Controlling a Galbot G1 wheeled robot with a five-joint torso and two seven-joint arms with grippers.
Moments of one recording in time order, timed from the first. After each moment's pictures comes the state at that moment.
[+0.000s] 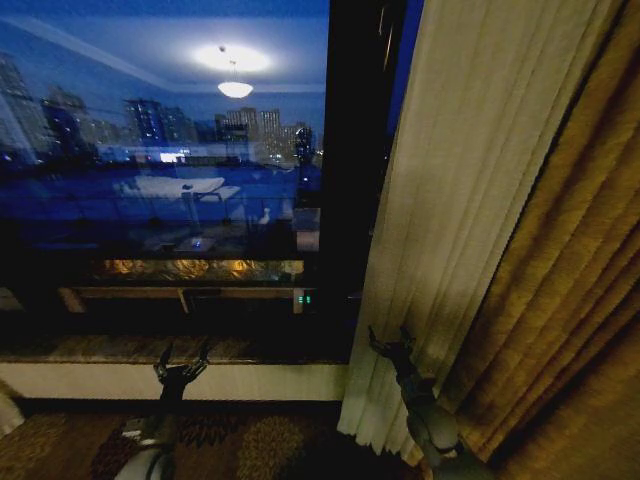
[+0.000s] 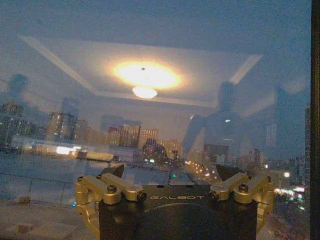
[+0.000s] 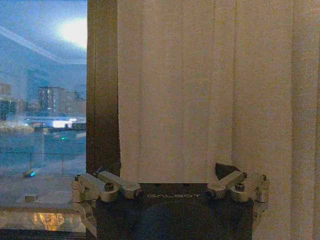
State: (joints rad) left arm 1.47 -1.29 -0.70 -1.79 -0.46 -0.35 0.09; right arm -1.25 1.23 0.43 1.75 0.29 0.08 0.11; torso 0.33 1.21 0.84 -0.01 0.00
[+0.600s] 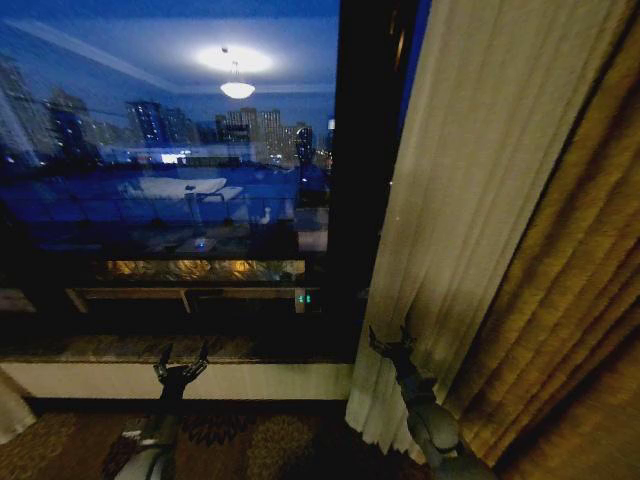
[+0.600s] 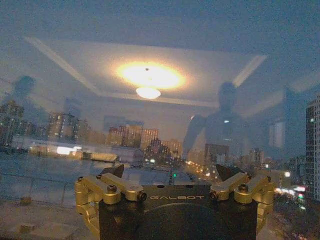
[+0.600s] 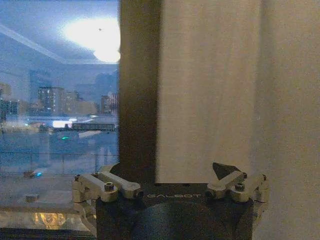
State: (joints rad) left arm 1.47 -1.29 -0.70 -1.79 -0.46 -0.35 0.09; right arm -1.25 1.23 0.43 1.75 0.29 0.08 0.11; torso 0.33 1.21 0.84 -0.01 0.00
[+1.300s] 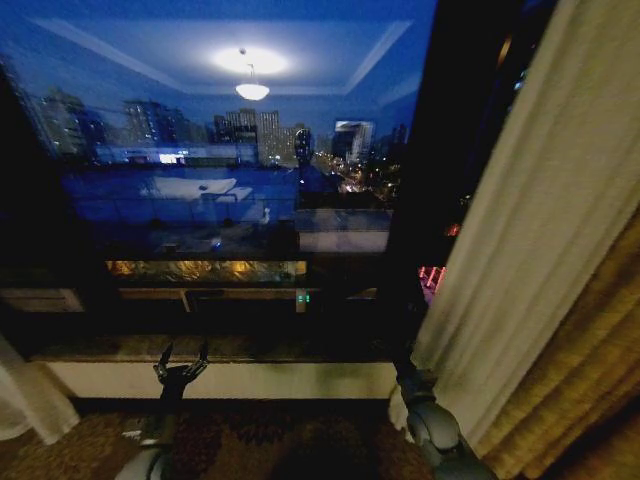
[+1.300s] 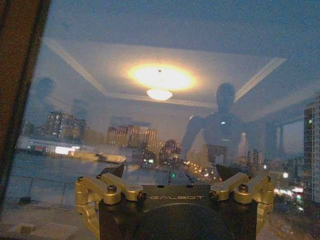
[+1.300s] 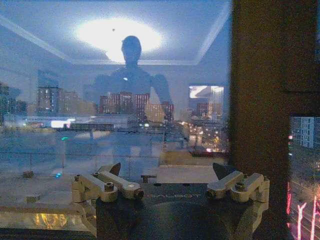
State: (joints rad) left arm 1.47 -1.29 -0.70 -1.79 -0.46 -0.35 0.09; right arm -1.25 1.23 0.43 1.75 0.29 0.08 0.11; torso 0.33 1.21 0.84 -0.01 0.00
